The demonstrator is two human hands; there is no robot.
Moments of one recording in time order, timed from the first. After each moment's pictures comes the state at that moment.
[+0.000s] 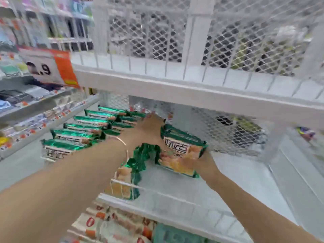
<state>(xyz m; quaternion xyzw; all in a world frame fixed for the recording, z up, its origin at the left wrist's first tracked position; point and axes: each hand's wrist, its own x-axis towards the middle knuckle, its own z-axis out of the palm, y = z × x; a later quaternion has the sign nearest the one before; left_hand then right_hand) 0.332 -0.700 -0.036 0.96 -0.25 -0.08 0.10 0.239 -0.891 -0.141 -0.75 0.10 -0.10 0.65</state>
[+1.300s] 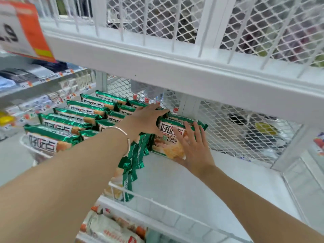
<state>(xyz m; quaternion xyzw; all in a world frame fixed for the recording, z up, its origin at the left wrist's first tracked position) 0.395 -0.692 -0.070 0.96 -0.27 -0.03 0.07 0.300 -0.892 -0.157 -0.98 -0.10 -0.18 -0.08</state>
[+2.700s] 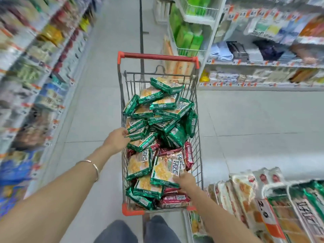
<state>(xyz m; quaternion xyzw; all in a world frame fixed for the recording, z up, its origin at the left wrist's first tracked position) -0.001 -0.049 -0.118 0.77 0.53 -0.01 0.37 0.182 -0.282 -0.239 -0.87 -0.22 0.42 0.14</state>
